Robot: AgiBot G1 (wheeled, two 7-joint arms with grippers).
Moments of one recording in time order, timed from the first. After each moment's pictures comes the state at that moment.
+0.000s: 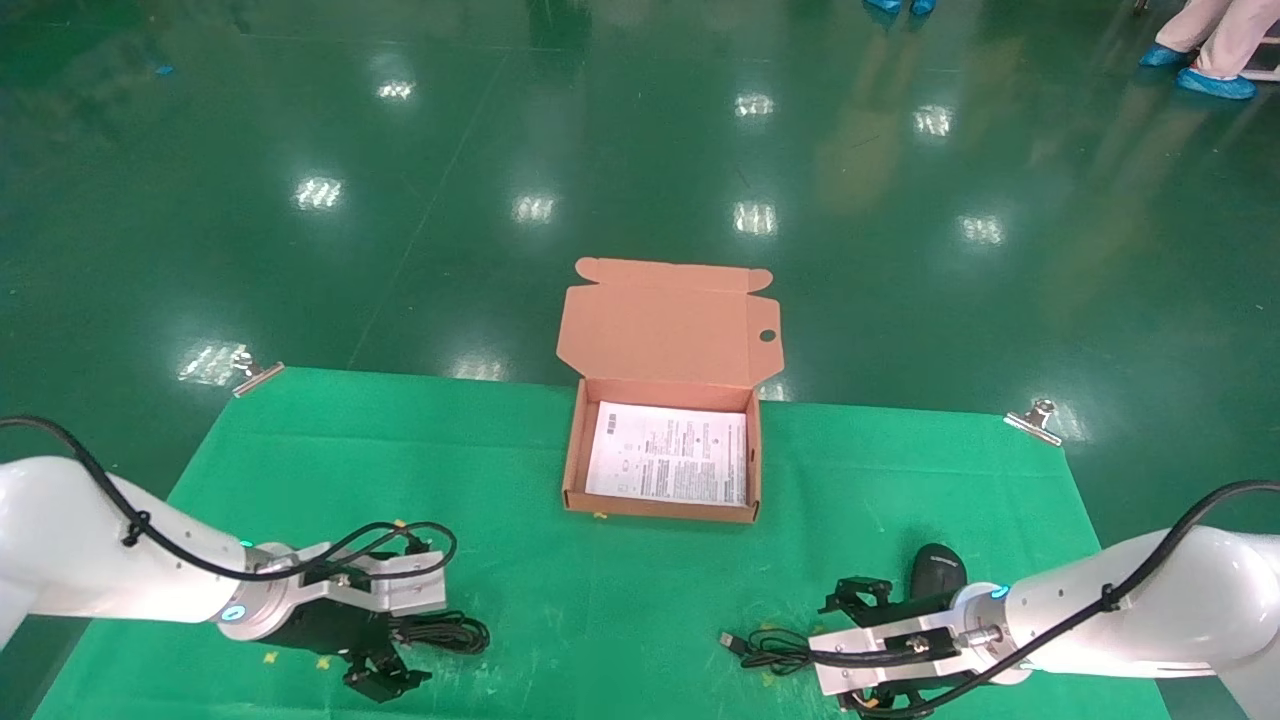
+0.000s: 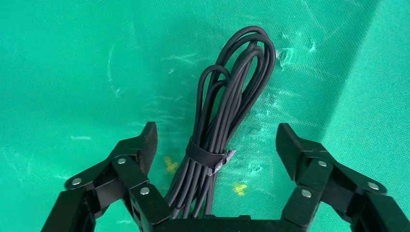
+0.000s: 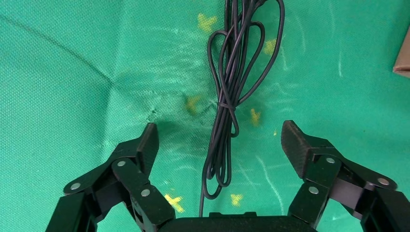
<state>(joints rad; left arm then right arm) -1.39 1.10 0.76 -0.62 1.97 1.13 -0.11 1.32 -1.05 -0.86 0.78 -1.95 -1.05 -0.21</state>
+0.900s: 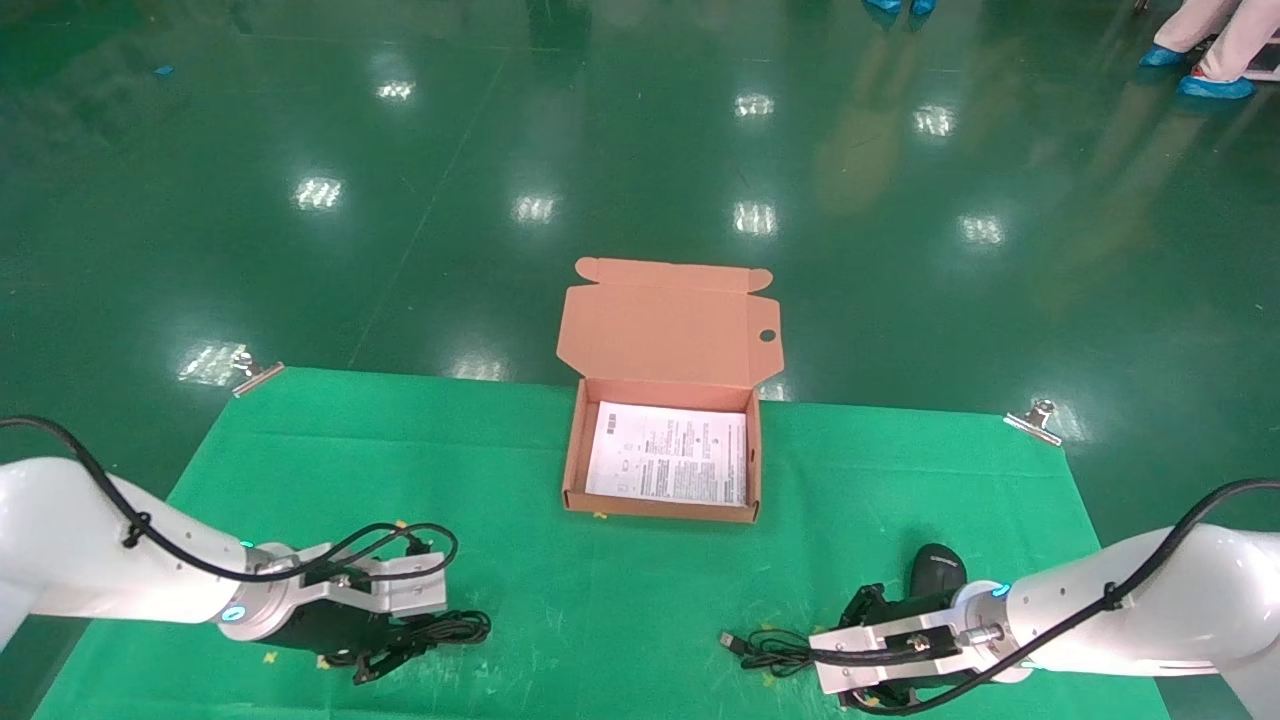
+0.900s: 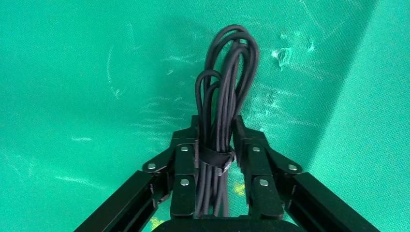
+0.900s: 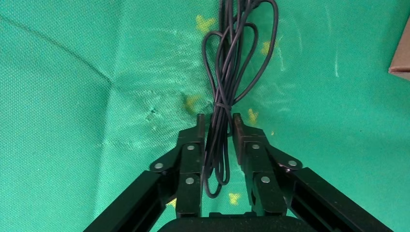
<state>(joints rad) -1.38 1.10 0.76 -0.64 1.98 1.13 -0.12 1.32 -1.04 -0.85 0.80 -1.95 -1.05 -0.21</state>
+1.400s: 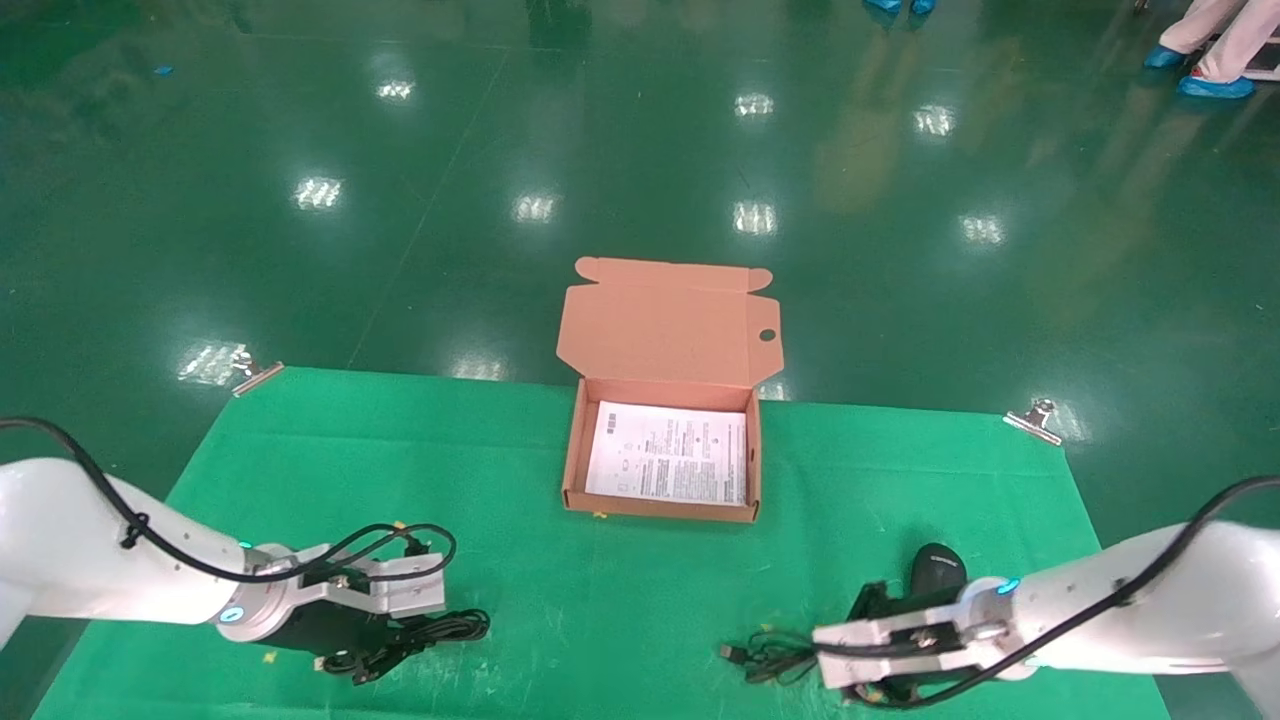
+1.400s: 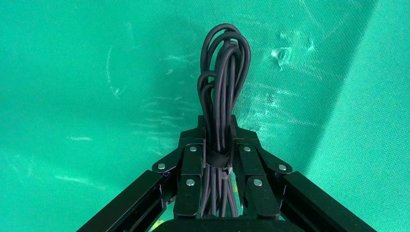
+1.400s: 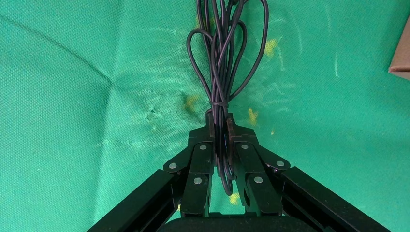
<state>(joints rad) -1.39 1.09 0.76 -0.65 1.97 1.14 -0.11 1.33 -1.01 -0.84 0.82 -1.93 -1.06 -0.19</state>
